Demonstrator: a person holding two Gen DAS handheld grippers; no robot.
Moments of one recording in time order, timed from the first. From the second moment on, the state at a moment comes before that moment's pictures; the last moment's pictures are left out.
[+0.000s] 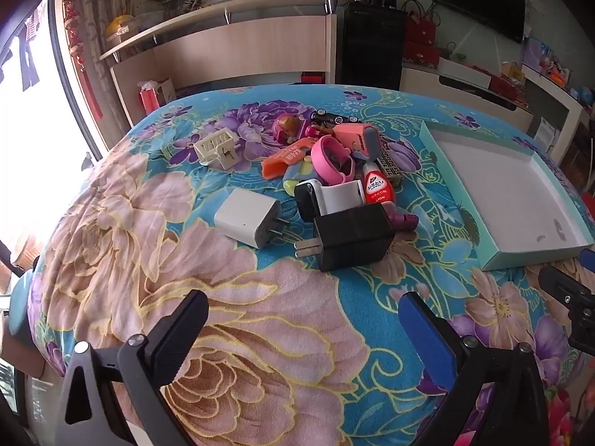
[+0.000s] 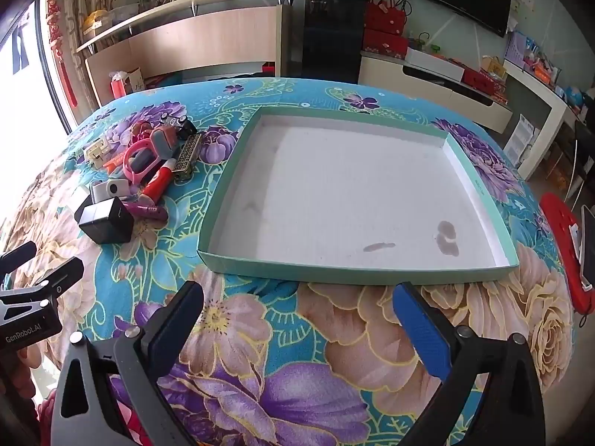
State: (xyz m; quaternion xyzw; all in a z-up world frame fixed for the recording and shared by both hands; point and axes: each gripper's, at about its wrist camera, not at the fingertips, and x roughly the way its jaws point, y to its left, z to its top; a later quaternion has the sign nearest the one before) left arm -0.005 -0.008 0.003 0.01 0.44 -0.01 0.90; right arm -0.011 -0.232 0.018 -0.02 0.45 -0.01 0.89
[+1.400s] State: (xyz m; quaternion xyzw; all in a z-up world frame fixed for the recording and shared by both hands) left arm -0.005 -0.010 0.005 0.01 0.44 0.00 0.90; right arm -0.013 -0.237 0.013 -0.02 0.45 -0.01 0.89
